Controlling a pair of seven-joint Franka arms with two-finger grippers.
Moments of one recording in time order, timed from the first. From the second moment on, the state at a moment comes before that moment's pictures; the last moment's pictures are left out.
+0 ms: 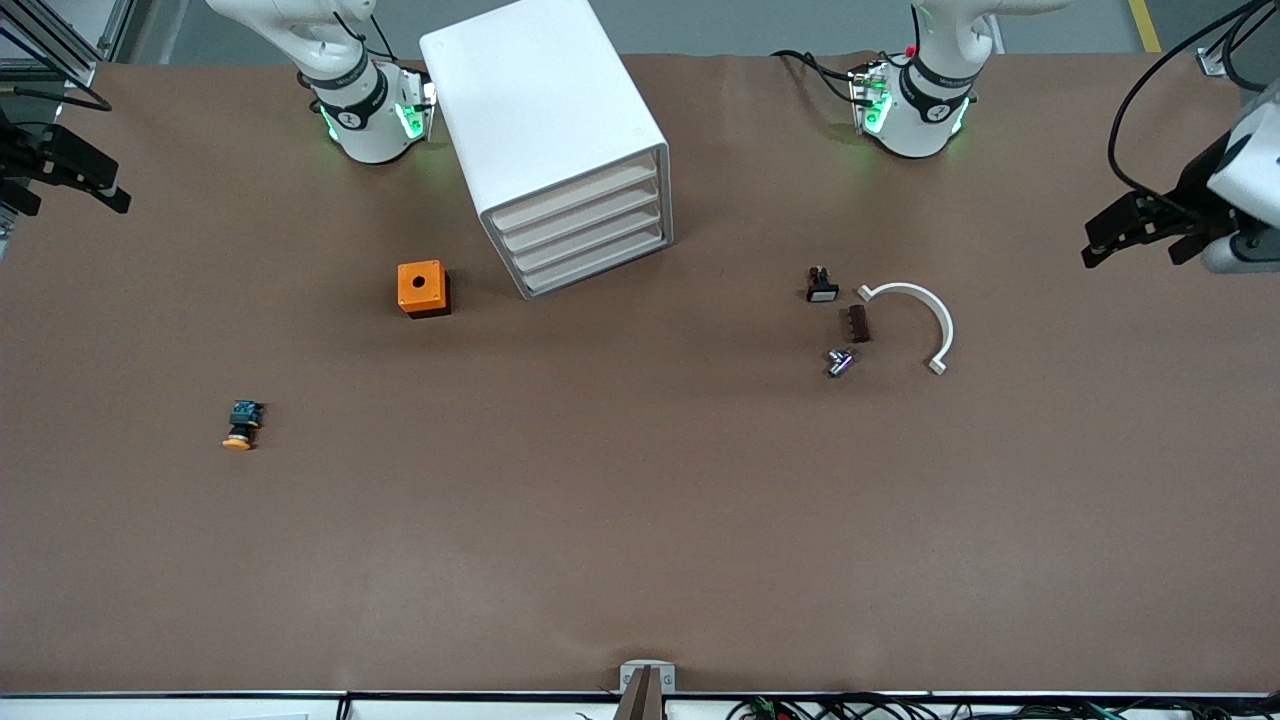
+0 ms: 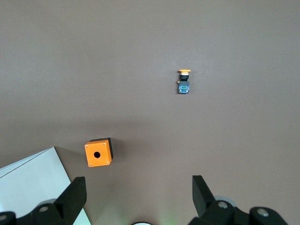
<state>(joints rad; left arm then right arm) -0.03 -0.09 0.00 -1.75 -0.01 1.68 -0.06 -0.06 -0.18 -0.02 -1.68 0.02 1.50 -0.09</state>
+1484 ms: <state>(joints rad) -0.24 0.41 -0.17 -1.61 -0.10 1.82 -1.02 -0.11 0.08 -0.03 -1.64 0.01 1.49 -0.09</state>
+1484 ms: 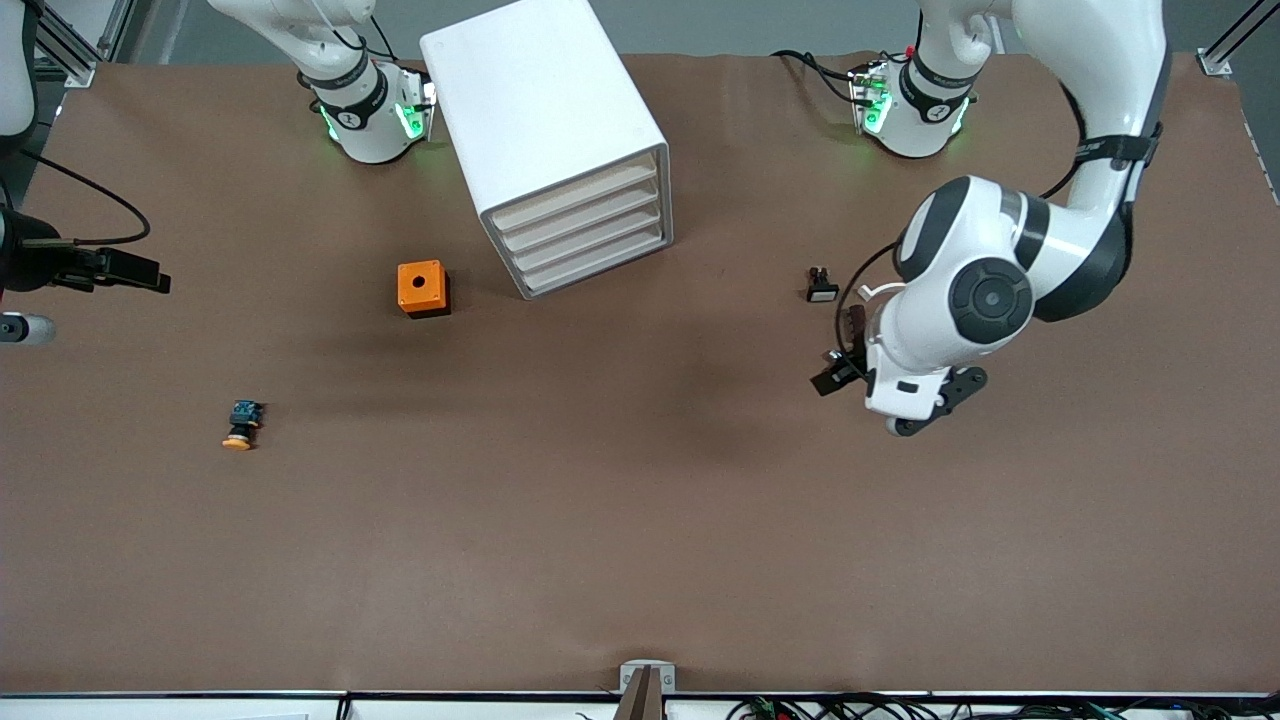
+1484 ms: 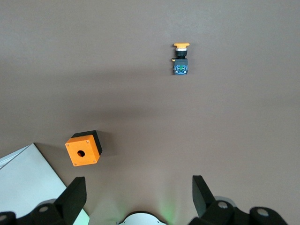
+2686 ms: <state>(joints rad) -0.34 0.75 -0.18 -1.42 -0.74 1.55 -1.92 0.07 0.08 -0.01 -1.63 0.02 1.46 0.33</state>
